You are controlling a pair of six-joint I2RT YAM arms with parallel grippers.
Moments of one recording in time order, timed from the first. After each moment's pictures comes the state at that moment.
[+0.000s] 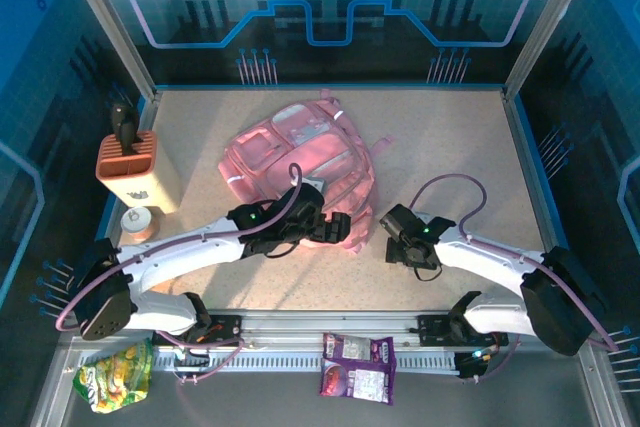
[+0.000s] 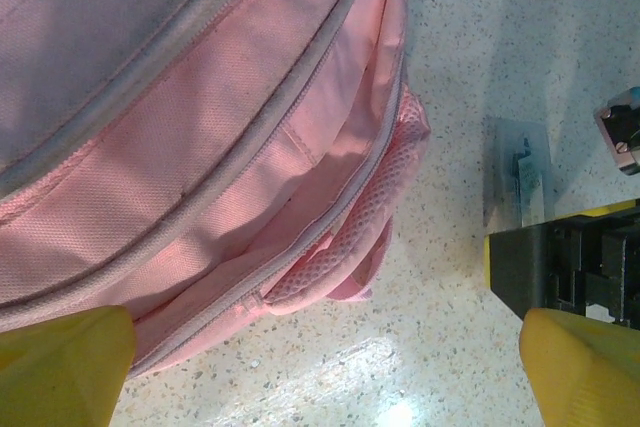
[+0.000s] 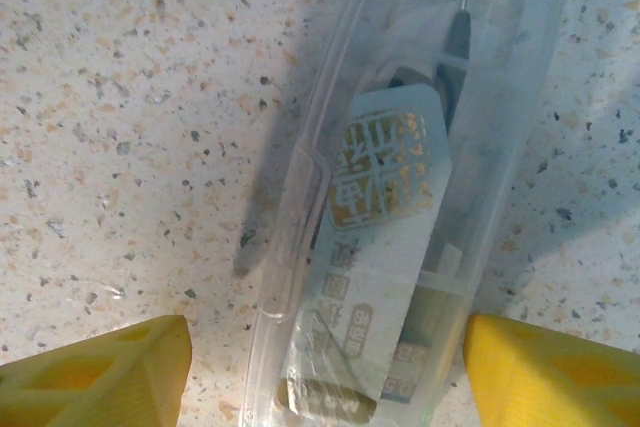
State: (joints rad) left arm -0.93 1.32 0.92 -0.42 -0.13 -0.72; right arm 0.69 1.24 0.57 -0.70 0.24 0.86
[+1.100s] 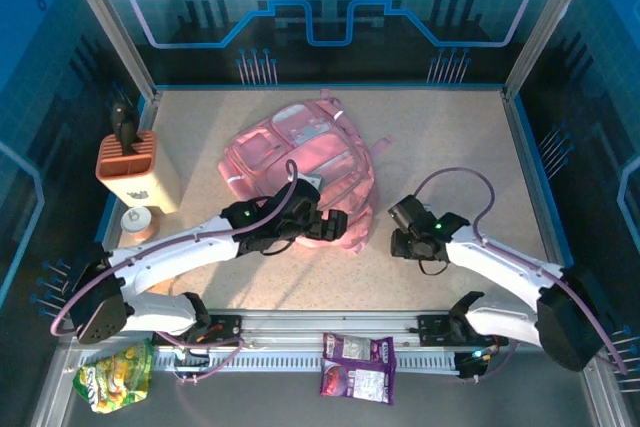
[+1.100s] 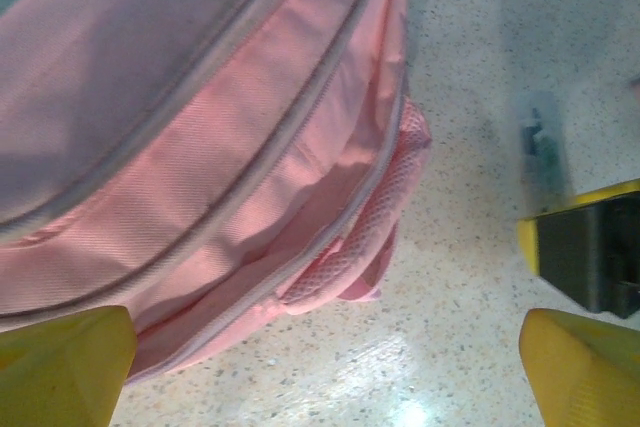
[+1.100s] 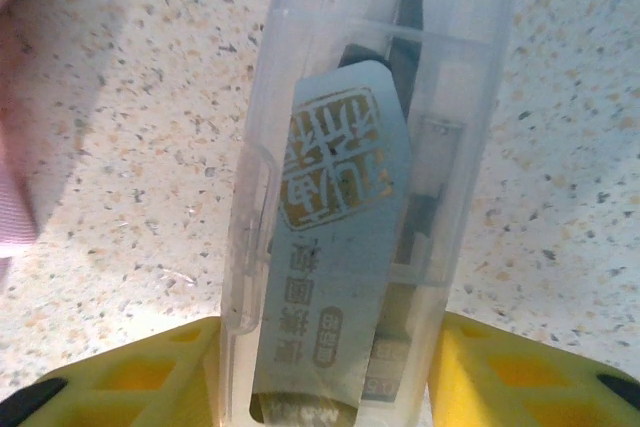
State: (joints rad) left arm -0.90 1.28 0.94 -0.48 -0.14 -0.67; right arm 0.61 1.13 0.62 -0.75 0.18 0.70
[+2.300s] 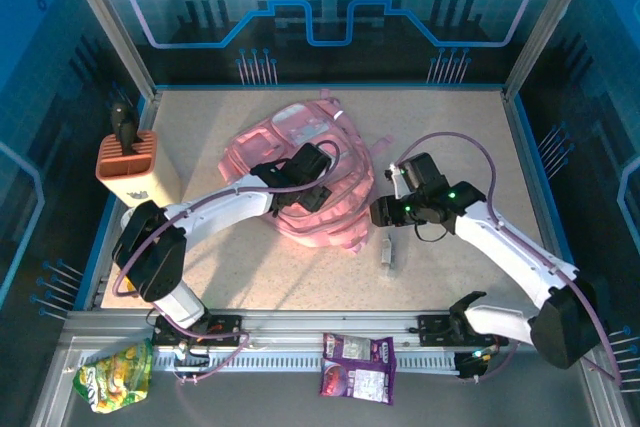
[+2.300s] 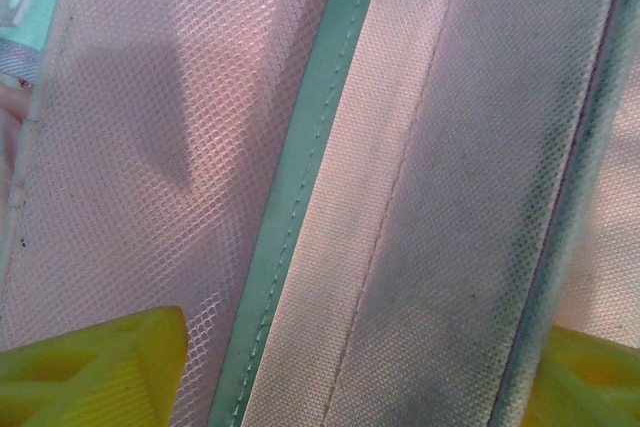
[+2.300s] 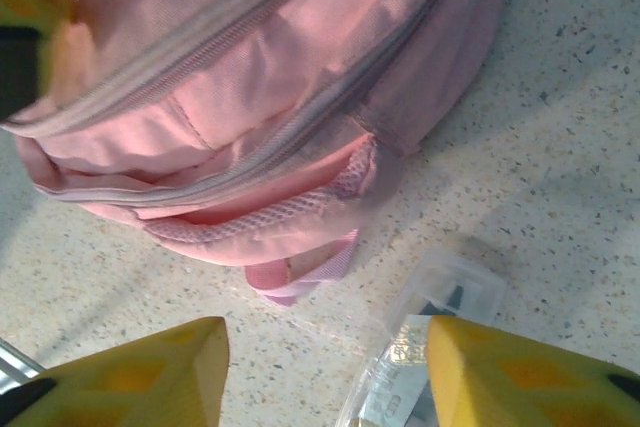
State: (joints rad) left arm -0.71 1.63 1.19 -0.56 -0.29 0.00; right arm 0.50 1.19 0.91 -0.75 -0.18 0.36
